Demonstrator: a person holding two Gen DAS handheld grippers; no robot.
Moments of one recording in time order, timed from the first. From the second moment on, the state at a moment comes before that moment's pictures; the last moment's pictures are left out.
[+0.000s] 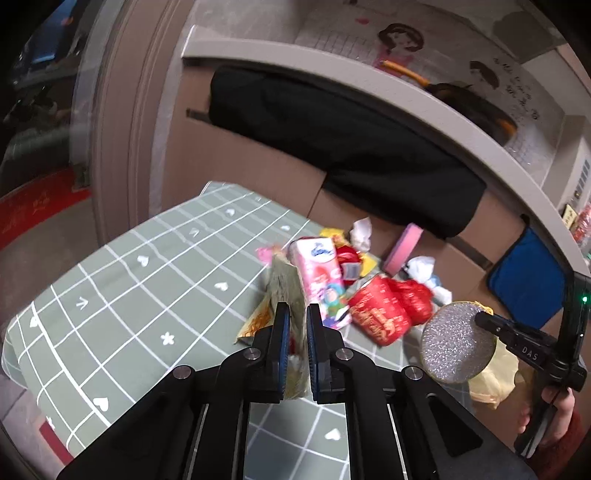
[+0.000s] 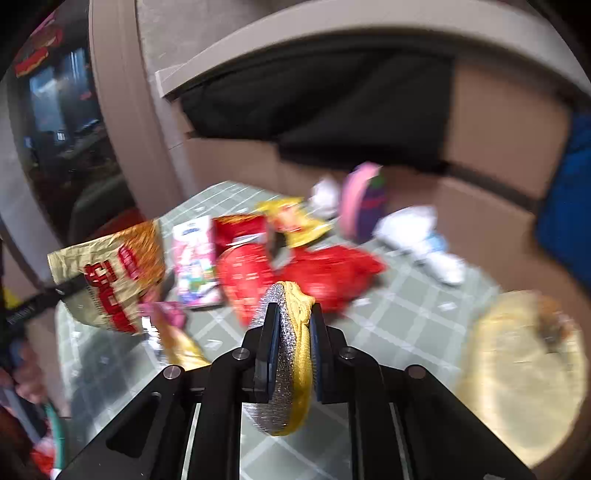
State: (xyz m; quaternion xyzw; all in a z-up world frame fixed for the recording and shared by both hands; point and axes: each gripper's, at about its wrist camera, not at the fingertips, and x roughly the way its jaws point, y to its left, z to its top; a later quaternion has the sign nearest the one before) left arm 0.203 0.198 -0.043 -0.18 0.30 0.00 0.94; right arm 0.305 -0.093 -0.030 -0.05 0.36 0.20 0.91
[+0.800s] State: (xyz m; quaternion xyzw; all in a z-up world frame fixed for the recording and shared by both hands) left arm 0.223 0.186 -0.057 -0.17 0.31 0.03 0.94; right arm 0.282 -0.095 -0.088 -0.07 0.40 0.21 0.89
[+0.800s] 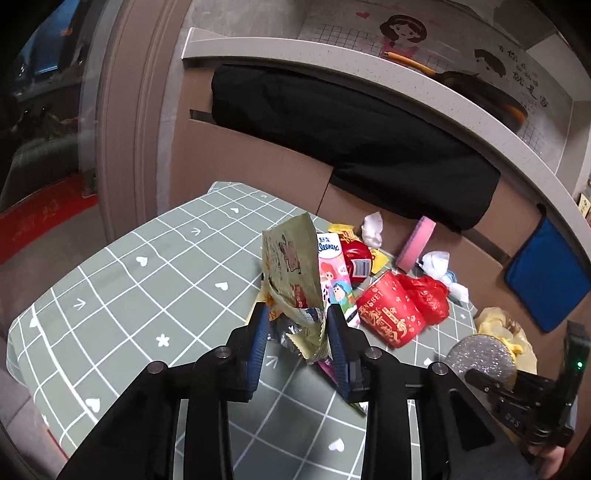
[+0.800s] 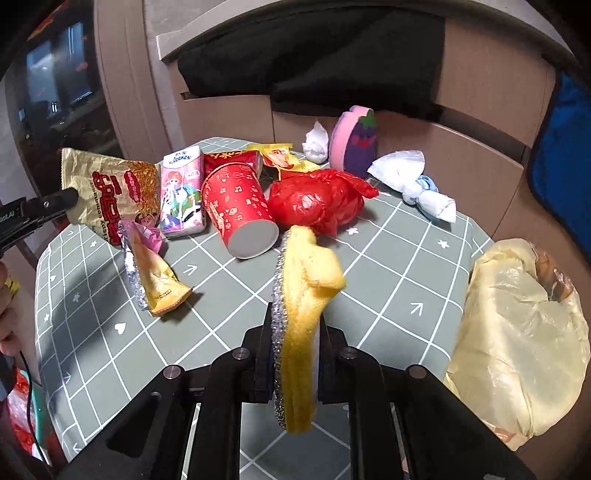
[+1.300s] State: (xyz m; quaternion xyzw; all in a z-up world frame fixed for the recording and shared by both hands) left arm 0.281 0.188 -0.063 -0.20 0.33 0.06 0.92; right arm 0.283 -0.106 -0.088 -0.07 0.40 0.20 0.89
